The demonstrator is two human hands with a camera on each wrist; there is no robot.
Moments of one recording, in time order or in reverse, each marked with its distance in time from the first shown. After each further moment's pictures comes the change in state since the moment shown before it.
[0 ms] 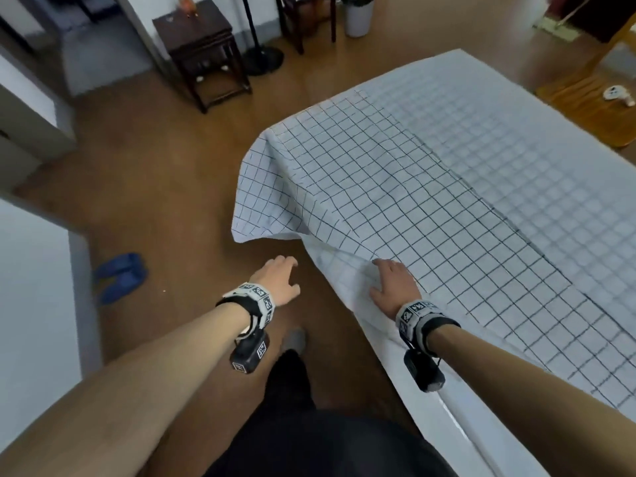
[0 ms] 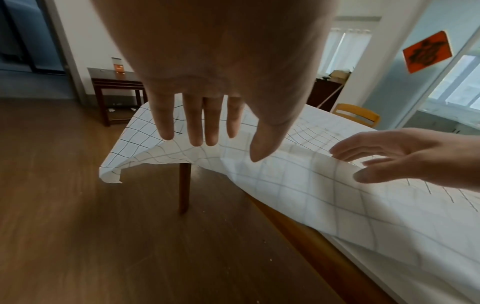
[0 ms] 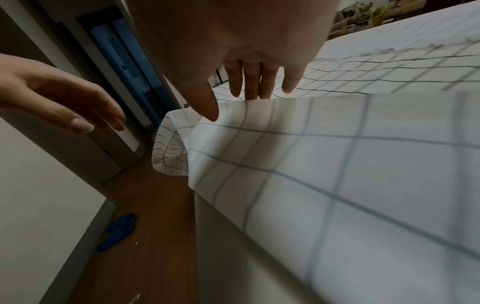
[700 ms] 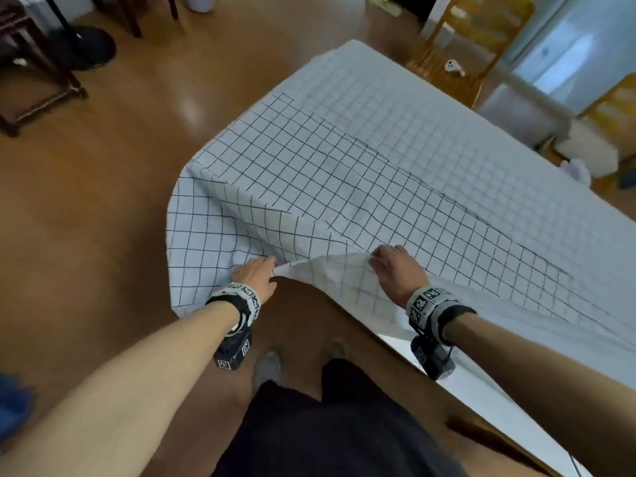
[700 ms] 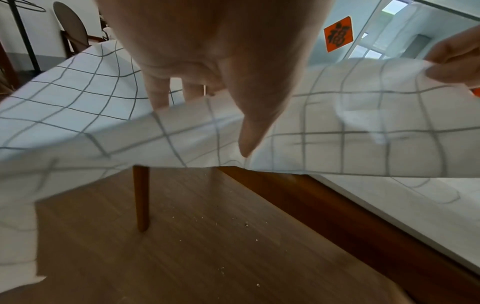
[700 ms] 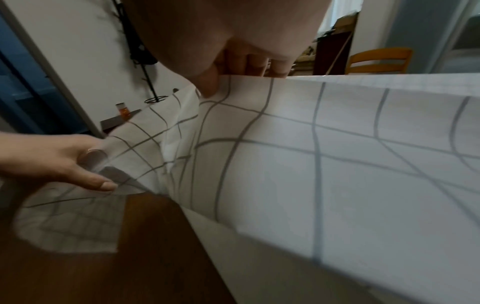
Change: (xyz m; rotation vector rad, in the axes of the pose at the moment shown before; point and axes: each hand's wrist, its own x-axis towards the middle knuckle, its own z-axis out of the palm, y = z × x) left_hand 0.200 -0.090 -0.062 0.196 -0.048 0.443; right_hand 0.079 -0.093 -0.046 0.010 0.255 0.397
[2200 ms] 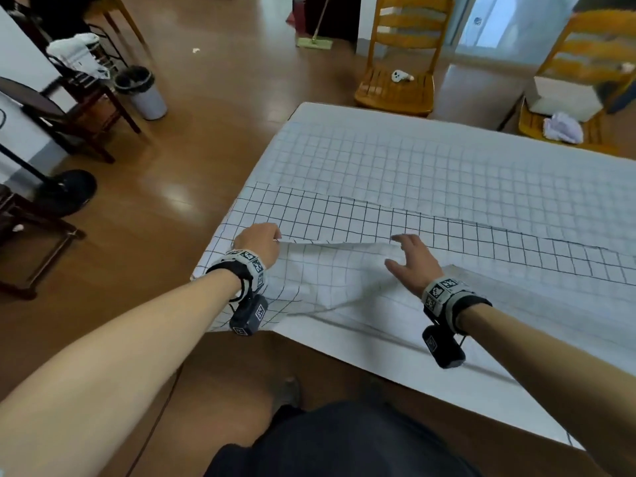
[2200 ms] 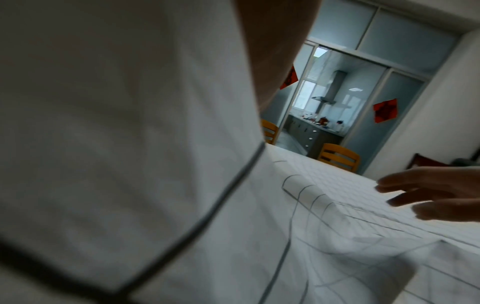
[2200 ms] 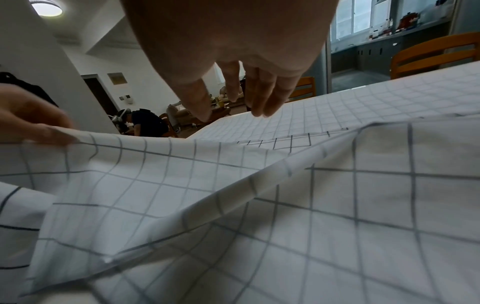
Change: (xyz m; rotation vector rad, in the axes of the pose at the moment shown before) left_hand 0.179 0.015 -0.240 0.096 0.124 0.137; right_hand 0.132 0.007 -0.035 0.324 0.166 0.325
